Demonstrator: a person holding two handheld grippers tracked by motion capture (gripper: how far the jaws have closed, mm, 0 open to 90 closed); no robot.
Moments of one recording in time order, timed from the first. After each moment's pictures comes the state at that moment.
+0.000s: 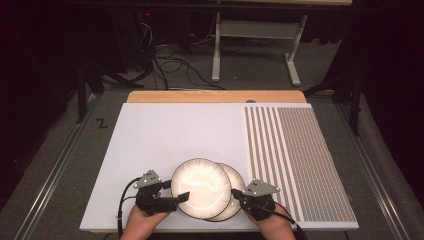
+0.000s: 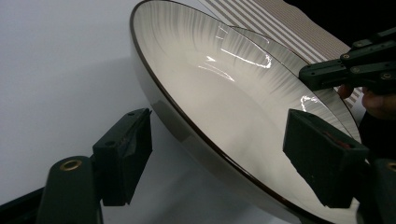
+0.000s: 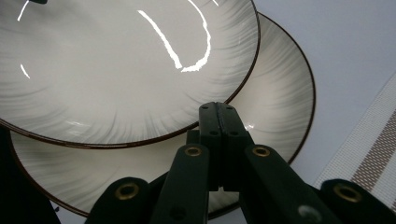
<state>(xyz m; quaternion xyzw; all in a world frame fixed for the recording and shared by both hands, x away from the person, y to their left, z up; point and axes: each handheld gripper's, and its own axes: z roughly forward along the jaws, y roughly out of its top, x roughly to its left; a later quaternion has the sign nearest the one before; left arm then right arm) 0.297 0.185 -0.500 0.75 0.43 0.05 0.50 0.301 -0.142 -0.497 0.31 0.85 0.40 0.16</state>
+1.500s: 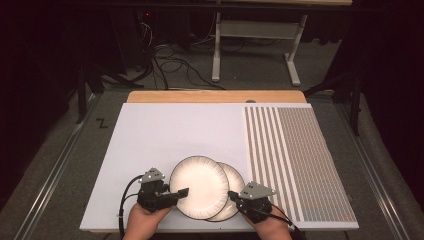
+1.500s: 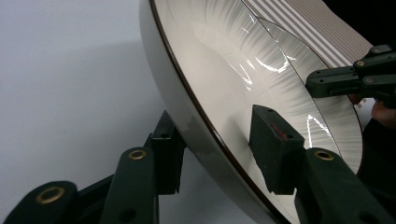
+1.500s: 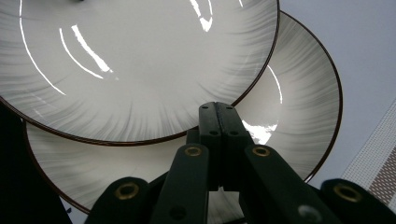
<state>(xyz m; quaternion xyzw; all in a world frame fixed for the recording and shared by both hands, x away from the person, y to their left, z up) 0.299 0.176 -0.487 0.76 0.46 0.04 0.46 0.296 -0.135 -0.498 0.30 0.85 0.40 0.16</state>
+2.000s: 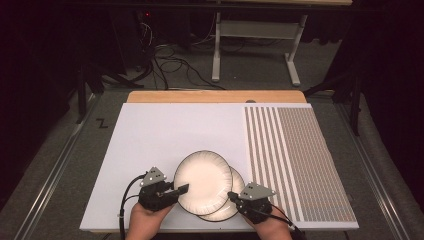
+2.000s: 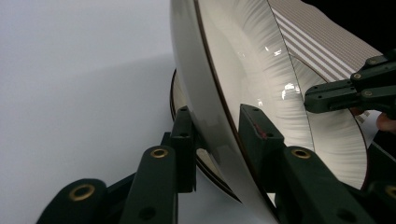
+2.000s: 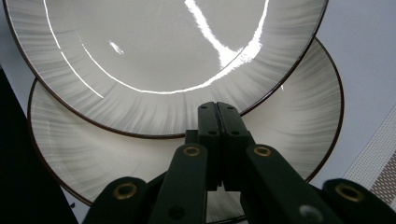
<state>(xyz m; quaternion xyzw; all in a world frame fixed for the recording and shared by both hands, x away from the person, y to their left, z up) 0.295 0.170 -0.479 0.76 0.44 0.09 0.48 0.295 -0.135 -0.498 0.29 0.86 0.39 0.15</state>
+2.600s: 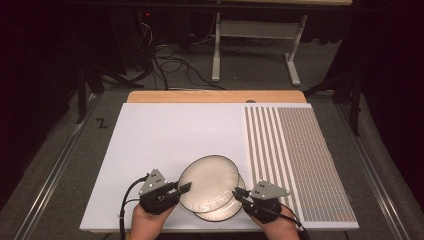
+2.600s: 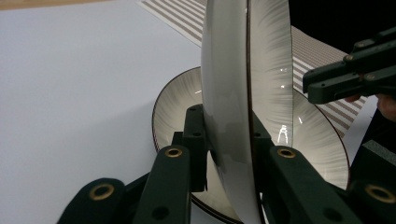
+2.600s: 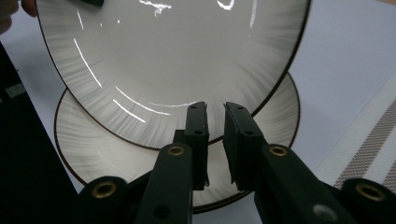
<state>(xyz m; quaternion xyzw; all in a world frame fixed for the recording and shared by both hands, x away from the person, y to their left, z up) 0.285 0.164 -0.473 0.75 0.38 0.13 0.52 0.292 -0.156 -0.478 0.29 0.84 0.43 0.16</state>
